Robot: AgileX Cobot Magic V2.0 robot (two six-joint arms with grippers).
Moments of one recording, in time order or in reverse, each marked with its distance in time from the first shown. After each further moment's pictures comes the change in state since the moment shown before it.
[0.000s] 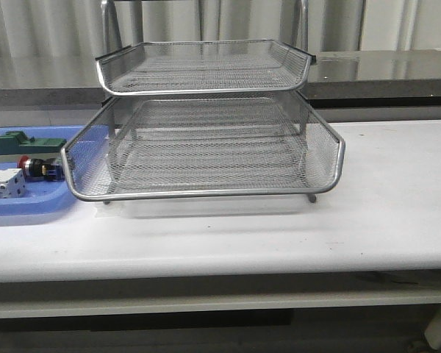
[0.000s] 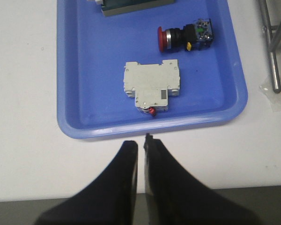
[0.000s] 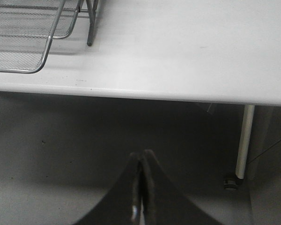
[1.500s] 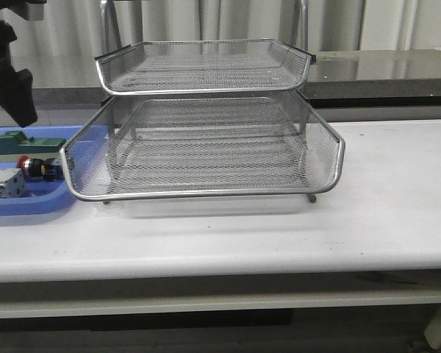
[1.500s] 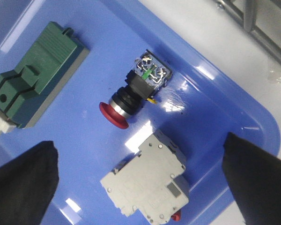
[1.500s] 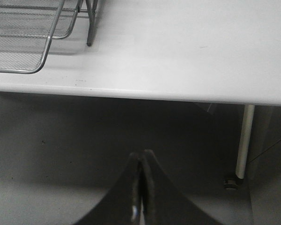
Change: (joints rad) left arm -0.006 0.660 -0.644 -0.214 0.202 0.795; right arm 0.000 0.000 0.000 0.000 0.000 0.000
